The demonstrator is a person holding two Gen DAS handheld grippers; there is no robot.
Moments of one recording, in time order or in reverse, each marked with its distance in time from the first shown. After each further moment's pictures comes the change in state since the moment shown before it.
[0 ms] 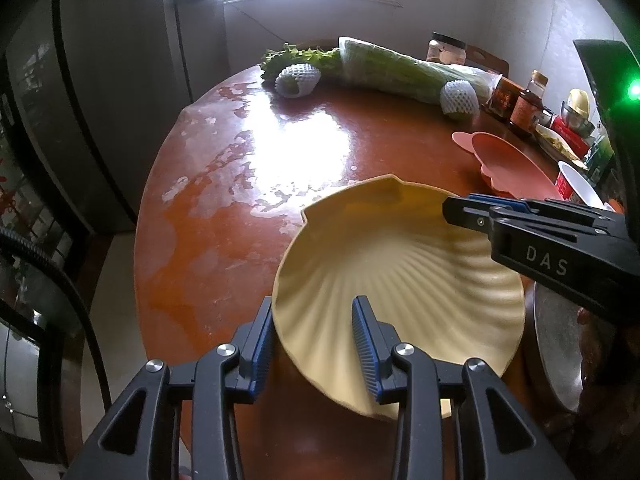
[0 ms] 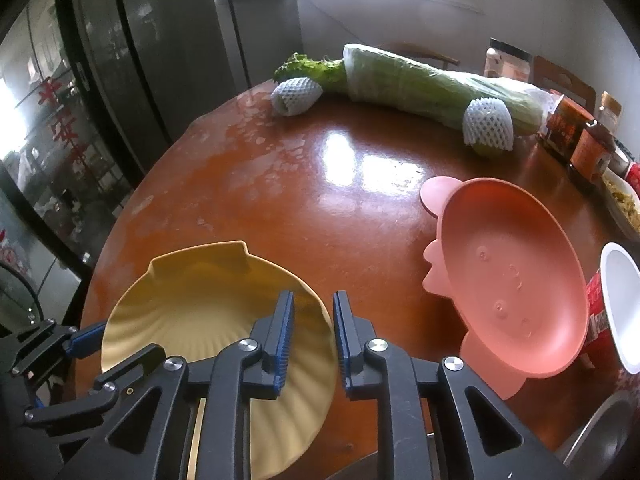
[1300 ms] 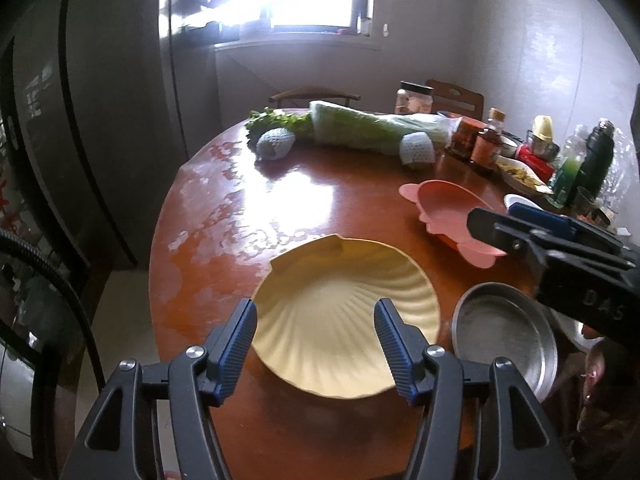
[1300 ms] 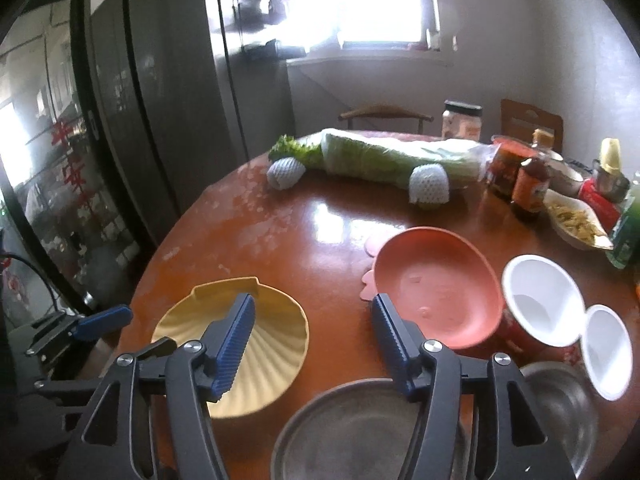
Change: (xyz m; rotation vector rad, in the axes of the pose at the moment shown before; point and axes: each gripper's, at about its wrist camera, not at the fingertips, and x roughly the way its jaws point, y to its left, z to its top) left arm -0.069 -0.032 -0.001 0.031 -0.167 -0.044; right arm -0.110 -0.014 -0.025 0.028 -0.247 -0.027
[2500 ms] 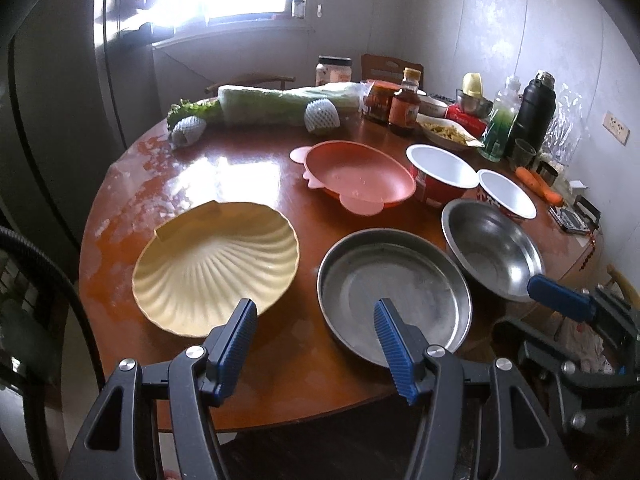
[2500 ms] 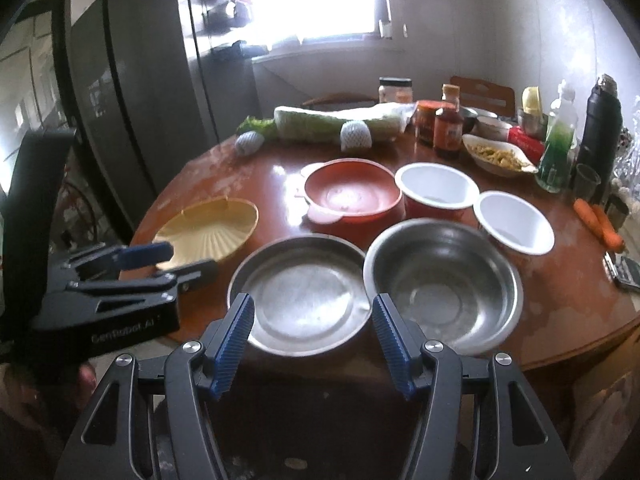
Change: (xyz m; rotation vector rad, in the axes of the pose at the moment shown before) left arm -0.017 -0.083 -0.033 0.107 0.073 -0.143; right arm -0.112 -0.033 -0.107 0.077 0.037 -0.091
